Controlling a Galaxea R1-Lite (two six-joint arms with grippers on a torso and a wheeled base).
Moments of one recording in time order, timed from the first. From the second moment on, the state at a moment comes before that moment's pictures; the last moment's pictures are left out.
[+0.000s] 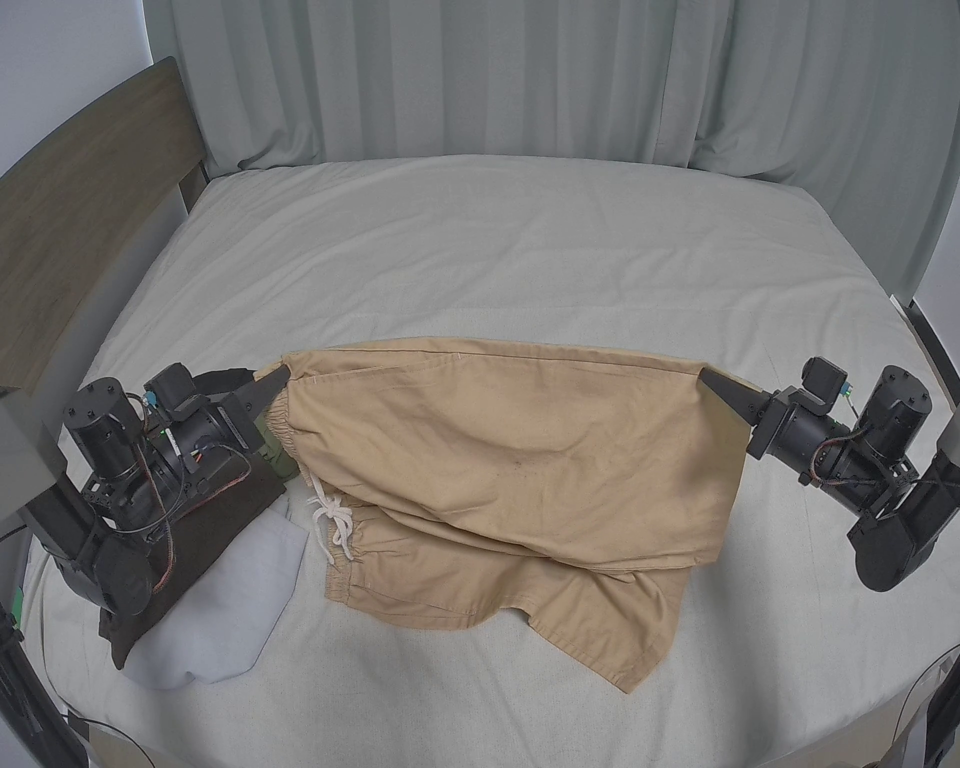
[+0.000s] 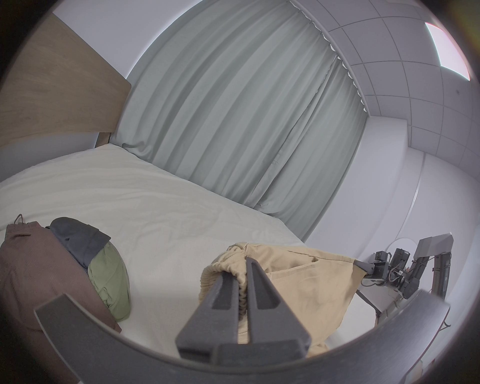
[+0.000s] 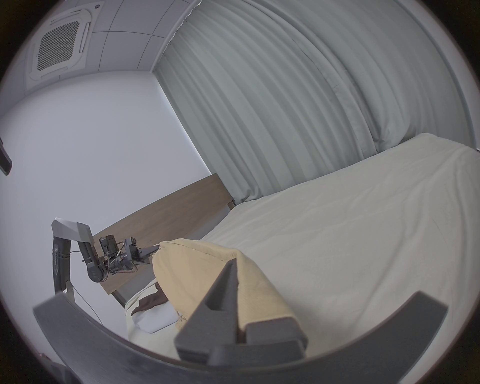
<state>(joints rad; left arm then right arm) -0.11 1.96 -0.54 -1.55 -0.41 -0.43 0.18 1.93 -0.53 -1.55 0.54 0.37</state>
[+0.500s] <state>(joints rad) -0.11 1.97 -0.55 -1.55 -0.40 -0.43 0.15 1.94 -0.54 -1.55 0.54 0.37</state>
